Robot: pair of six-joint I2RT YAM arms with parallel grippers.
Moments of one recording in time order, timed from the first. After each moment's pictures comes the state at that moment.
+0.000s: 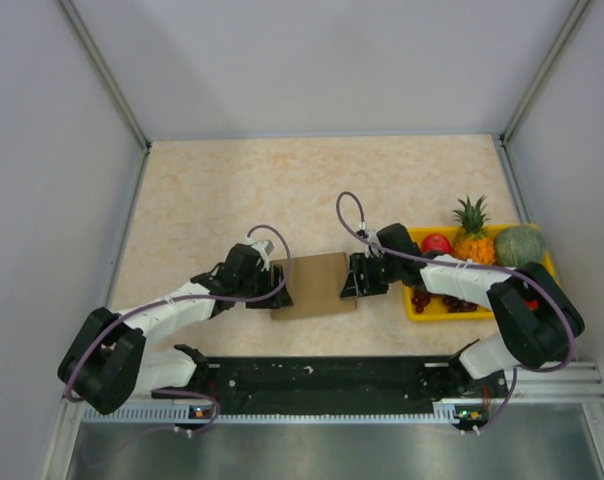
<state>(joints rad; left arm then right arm) -0.57 1.20 0.49 -0.18 0.23 -0.56 0.57 1.46 0.65 -0.10 -0.48 0.45</state>
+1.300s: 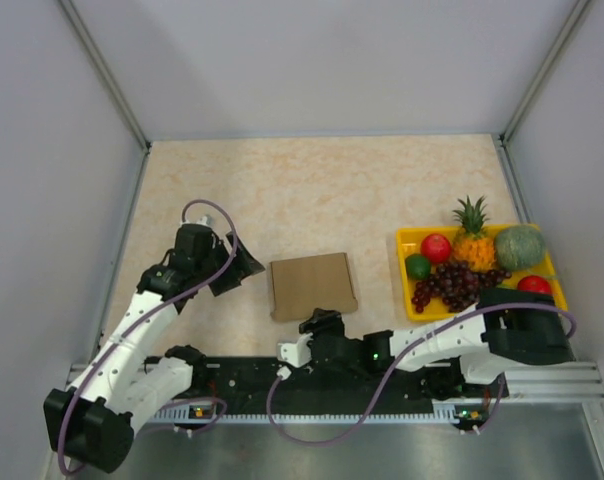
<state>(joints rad) -0.30 0.90 0.73 -0.65 0.17 -0.79 1.53 1.44 0.61 0.16 0.60 -0.63</state>
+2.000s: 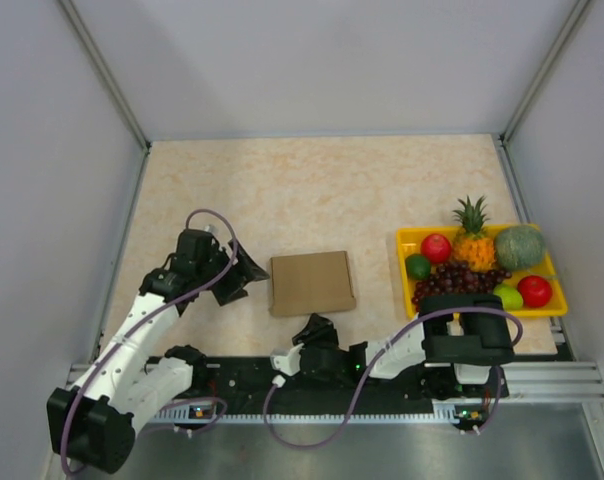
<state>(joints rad) -0.28 0.89 0.69 -0.66 0.31 -0.88 1.56 1.75 0.61 0.39 0.74 -0.77</state>
